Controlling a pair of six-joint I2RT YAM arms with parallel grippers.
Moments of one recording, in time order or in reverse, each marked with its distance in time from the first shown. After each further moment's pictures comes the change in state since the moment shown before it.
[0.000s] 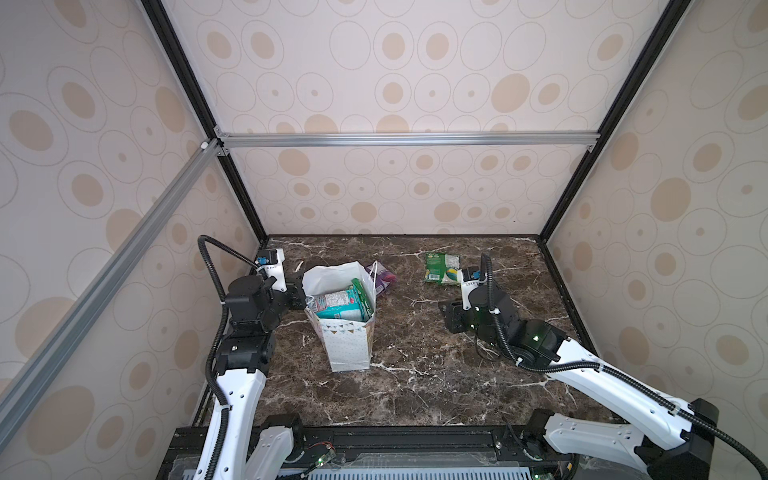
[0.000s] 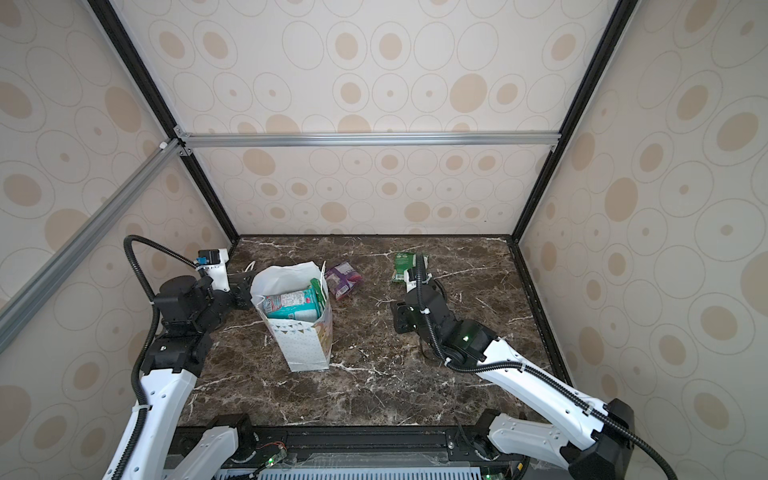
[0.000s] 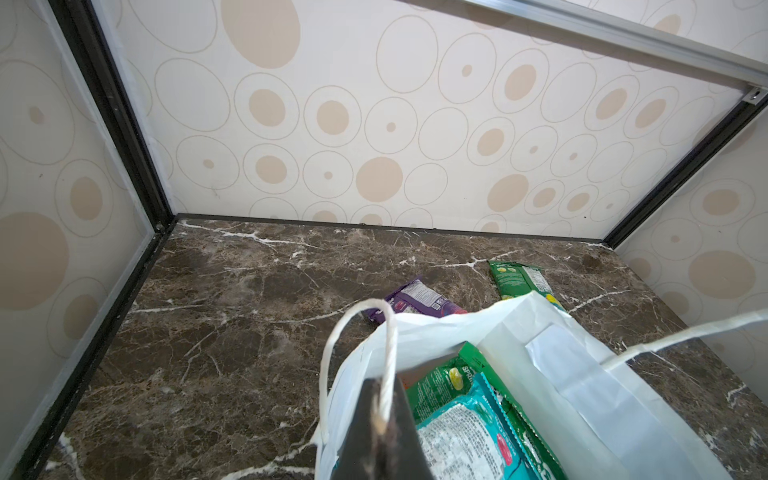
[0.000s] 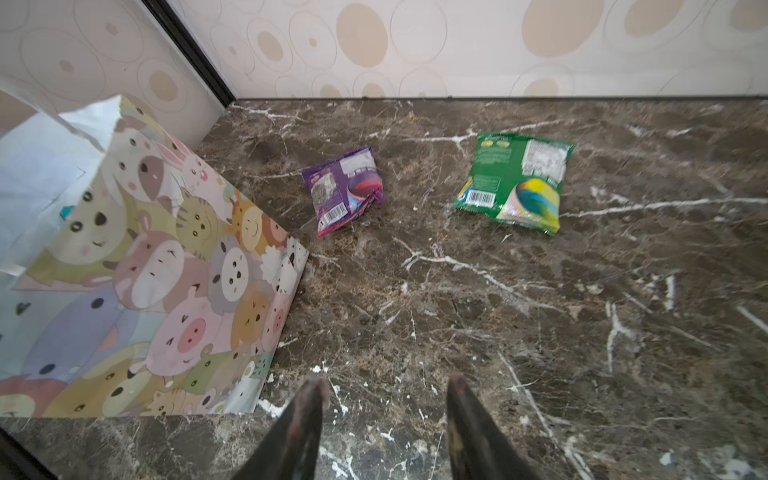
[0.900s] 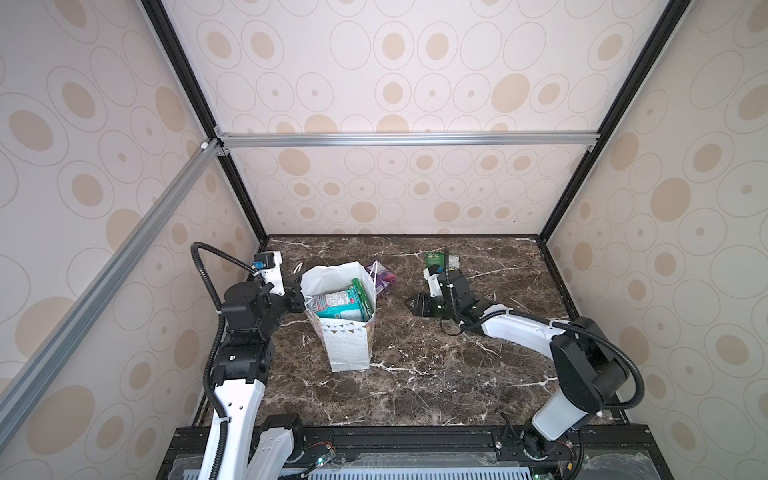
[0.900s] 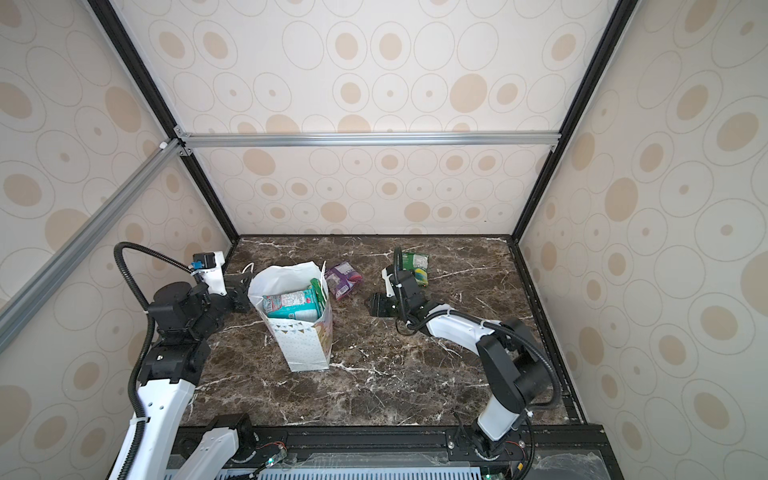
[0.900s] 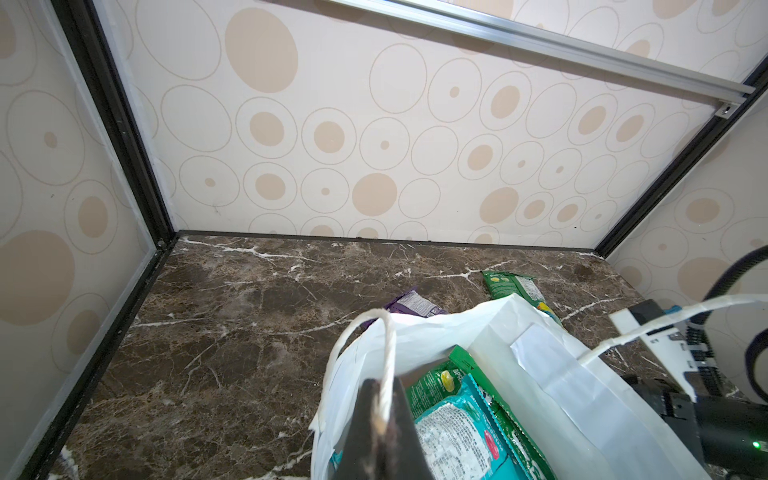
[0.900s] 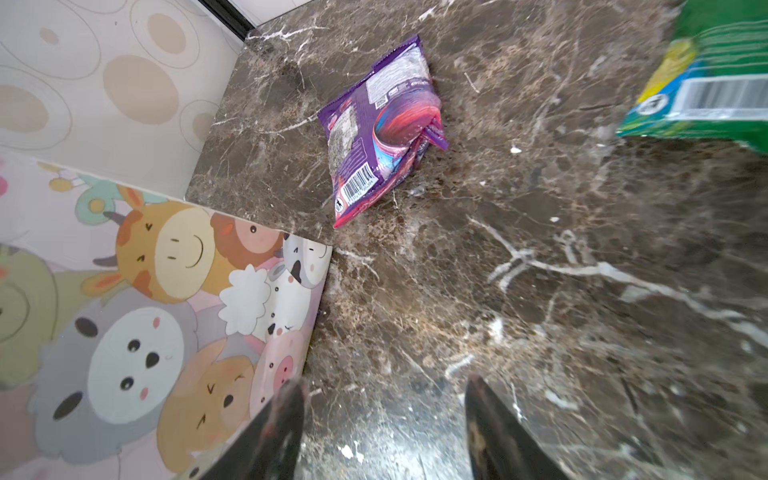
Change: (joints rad) left arm 0.006 -0.058 -0.013 0.015 0.012 -0.001; right arm -0.192 0.602 0.033 0.520 -0.489 0.089
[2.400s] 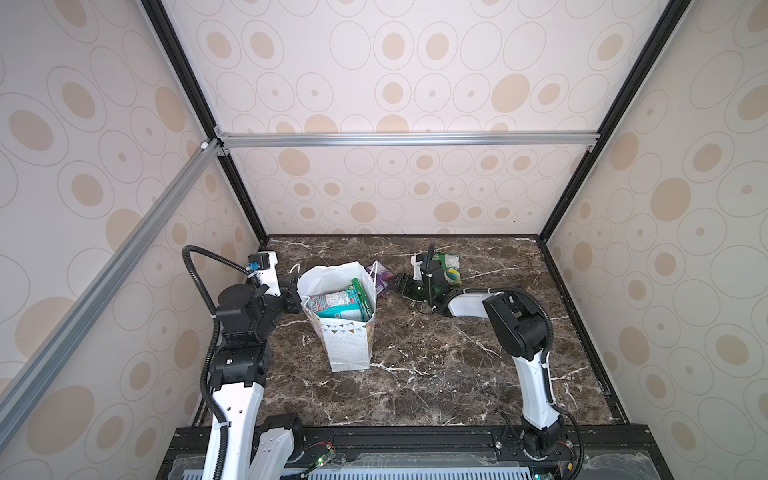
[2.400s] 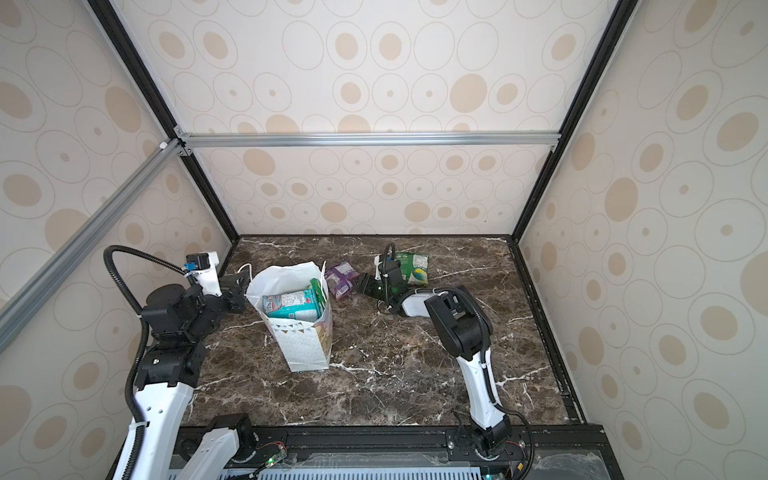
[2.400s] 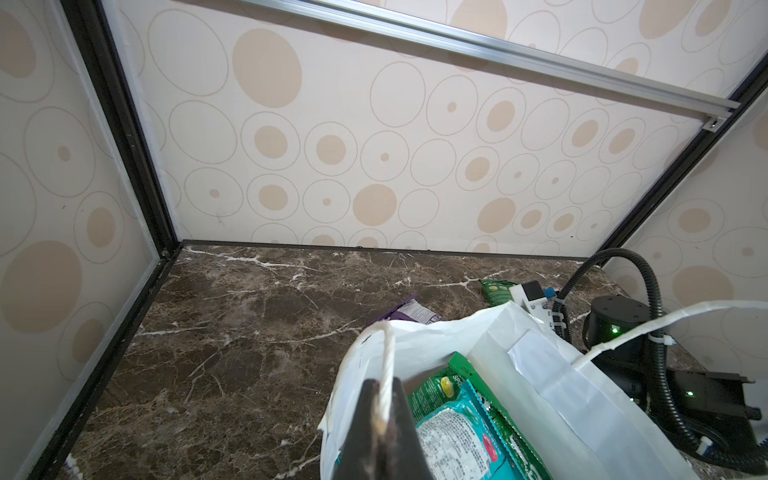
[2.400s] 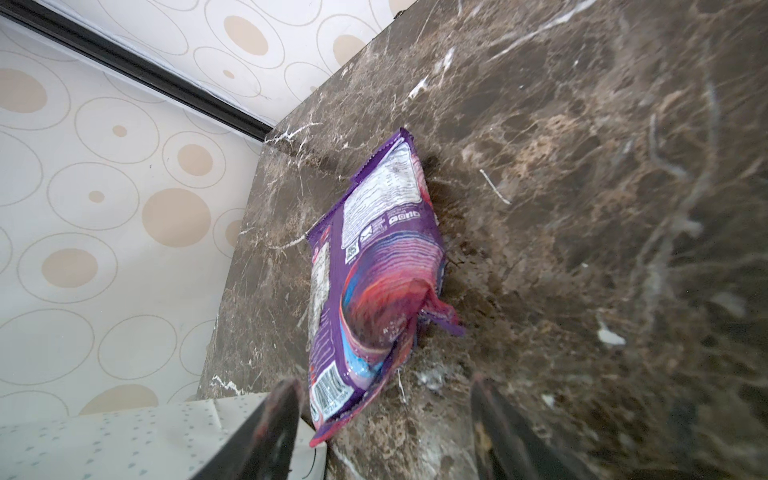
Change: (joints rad) left arm 0.039 -0.015 0.000 0.008 0.042 -0.001; right arm -0.056 0.497 0.314 0.359 -0.077 0.250
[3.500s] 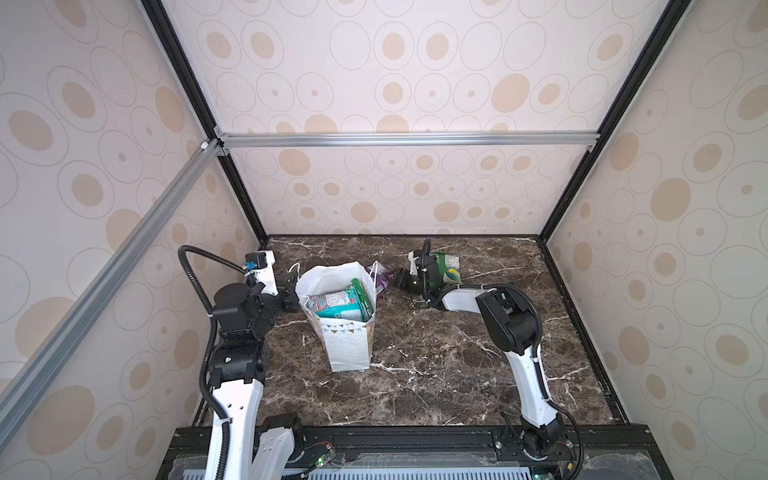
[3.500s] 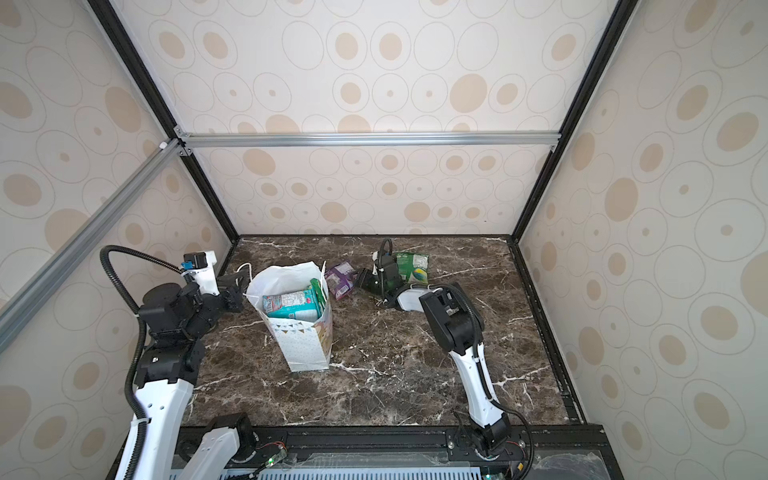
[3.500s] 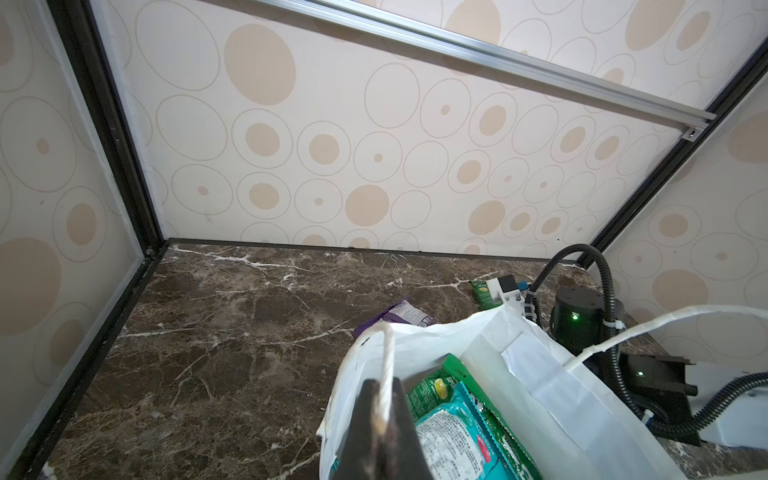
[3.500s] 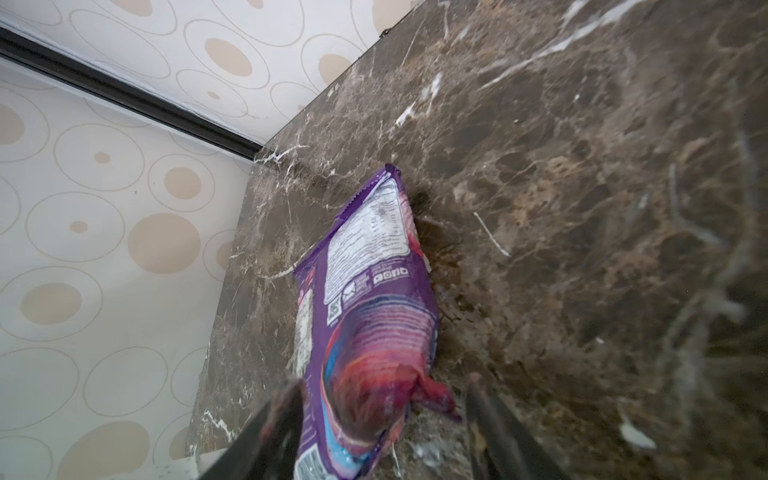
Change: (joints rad) left arm 0.046 0.015 -0.002 0.018 0.079 -0.019; right arm -0.008 0.095 0.138 -0.060 0.026 0.024
